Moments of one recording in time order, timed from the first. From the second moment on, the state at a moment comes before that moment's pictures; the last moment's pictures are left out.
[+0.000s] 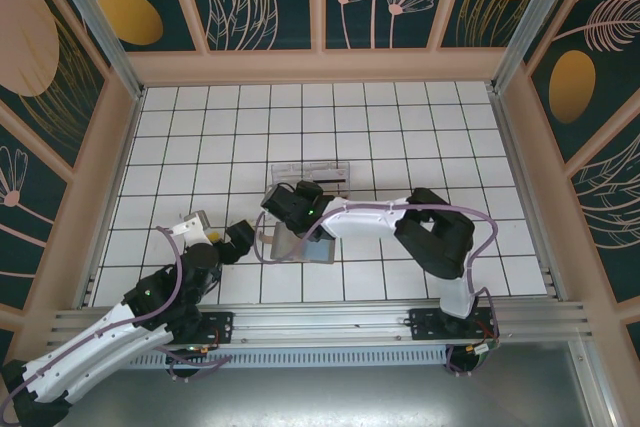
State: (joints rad) left arm -0.91 0.26 0.24 -0.48 -0.55 -1.02; right arm 1.11 1.92 1.25 -0.32 0.71 -0.49
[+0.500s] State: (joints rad) left arm -0.91 0.44 0.23 -0.39 -0.49 -1.01; right arm 1.13 1.49 0.96 -0.30 0.62 0.03
